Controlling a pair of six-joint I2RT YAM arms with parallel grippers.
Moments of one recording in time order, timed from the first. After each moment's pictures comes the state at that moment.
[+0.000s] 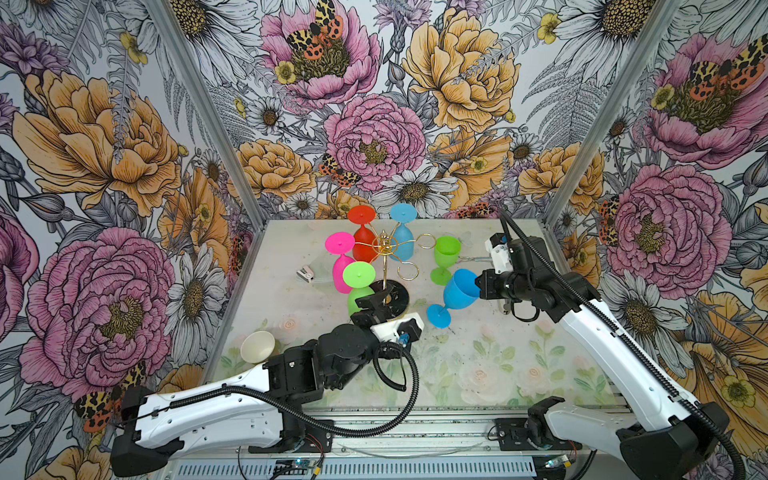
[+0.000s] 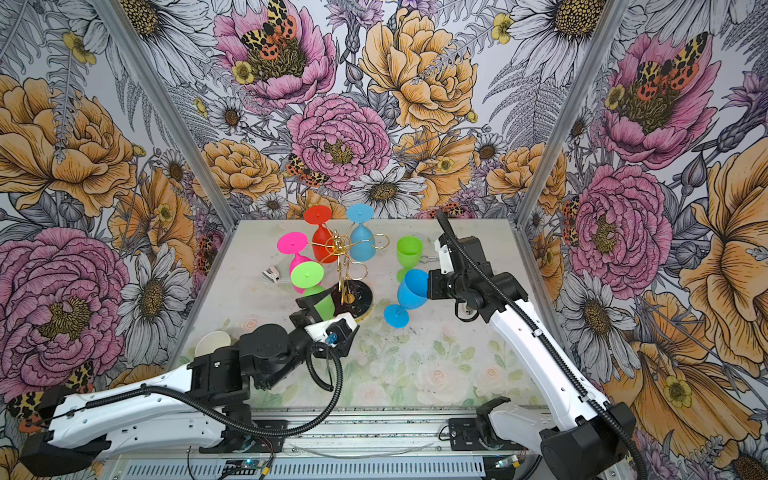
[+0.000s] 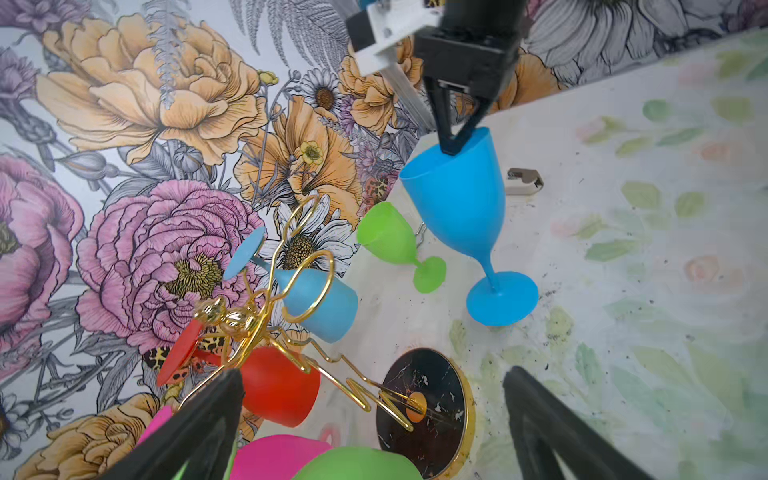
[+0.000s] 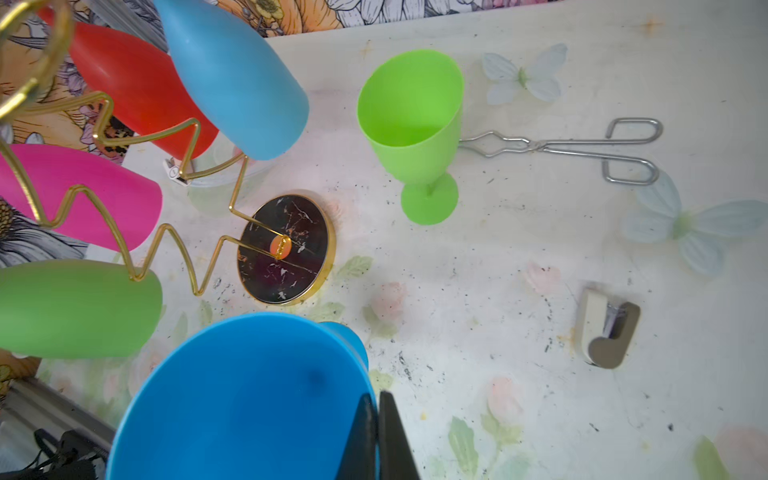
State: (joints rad) left arm -1.27 0.81 0.85 -0.22 -0.57 0.54; right arm 0.37 1.17 1.21 -0.87 -0.10 0.28
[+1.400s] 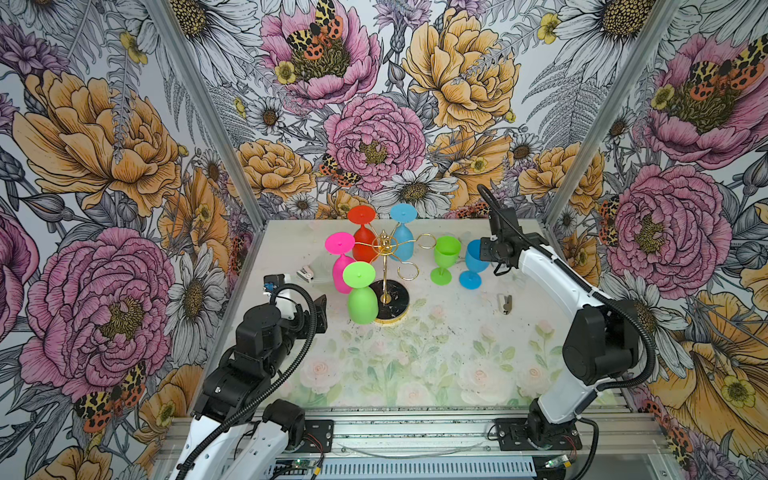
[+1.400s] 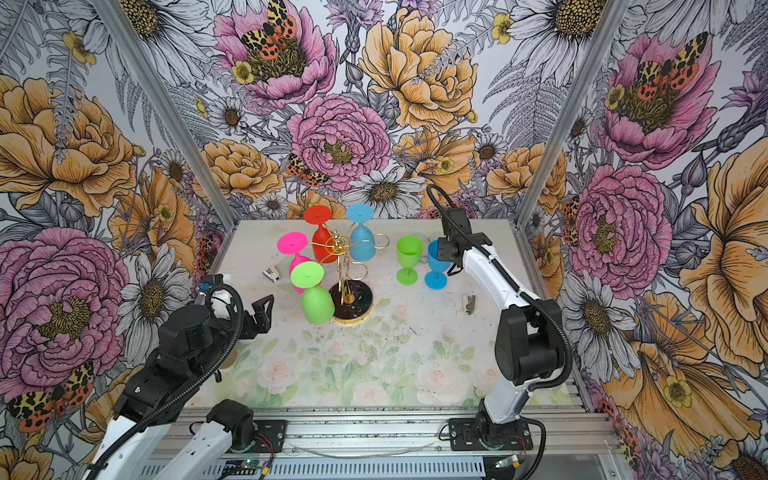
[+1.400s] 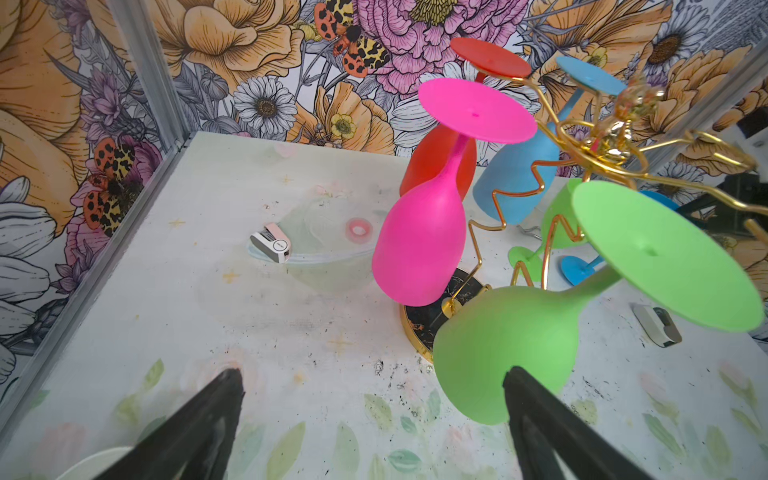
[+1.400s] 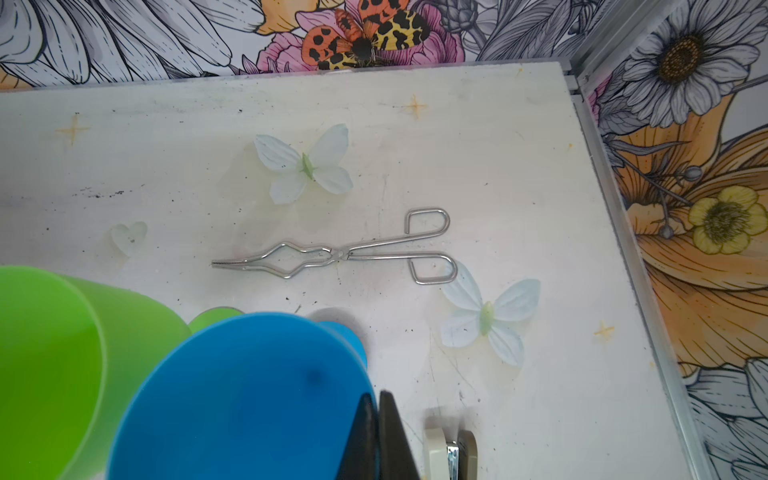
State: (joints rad) left arm -0.32 0.51 0.81 -0.70 -0.18 -0.29; right arm 0.20 1.72 1.48 -0.66 0.24 0.22
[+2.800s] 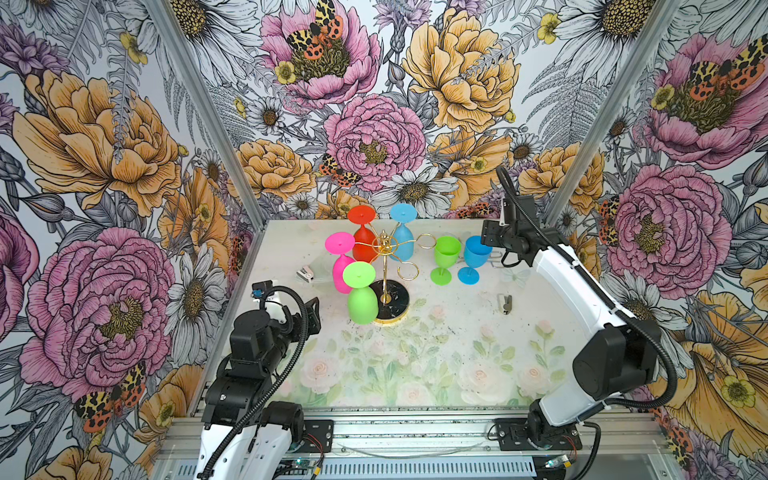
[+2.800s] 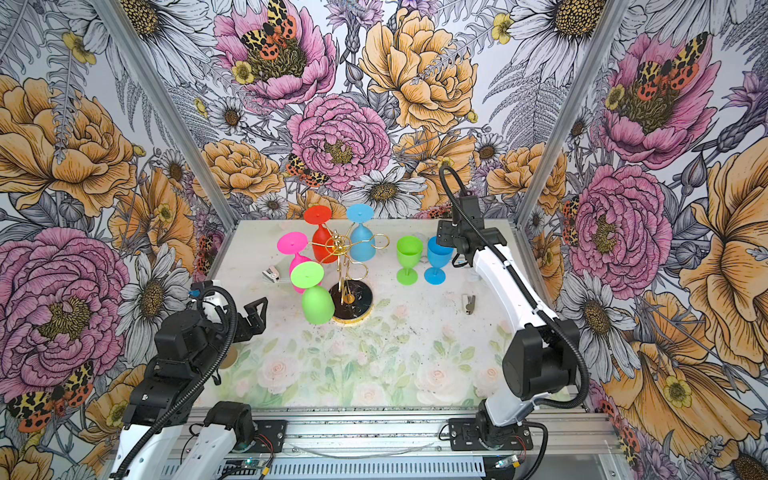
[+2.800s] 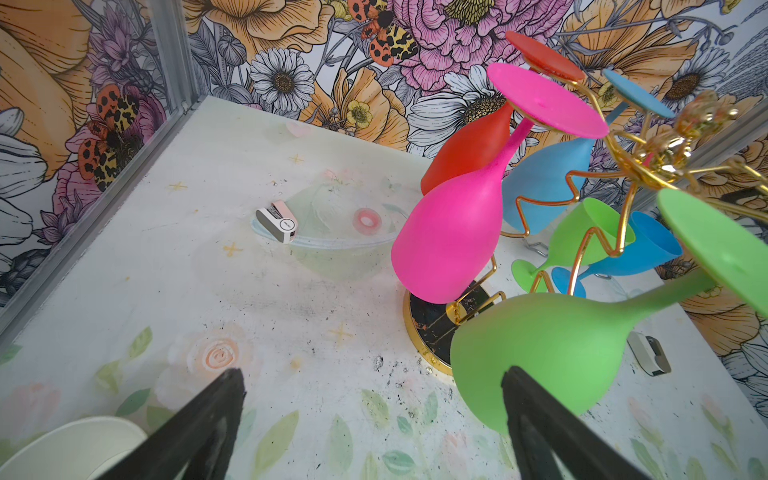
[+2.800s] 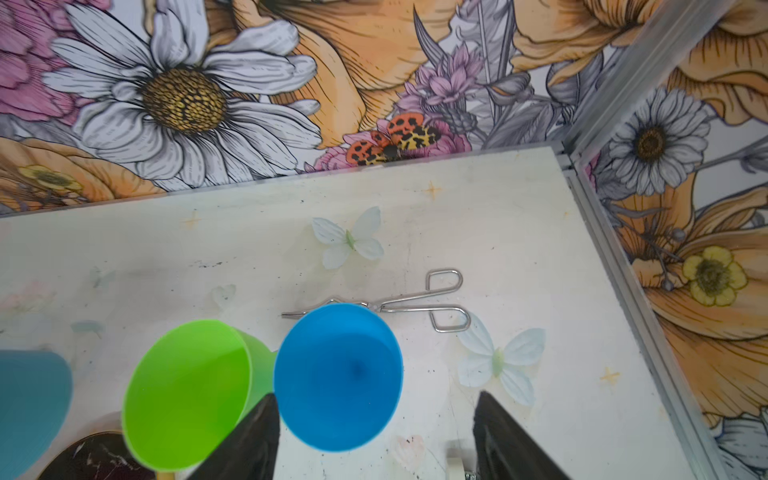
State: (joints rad) left arm -0.13 0.45 0.73 -0.67 -0.01 -0.33; right arm 0.20 1.55 1.51 -0.64 0.14 0.23
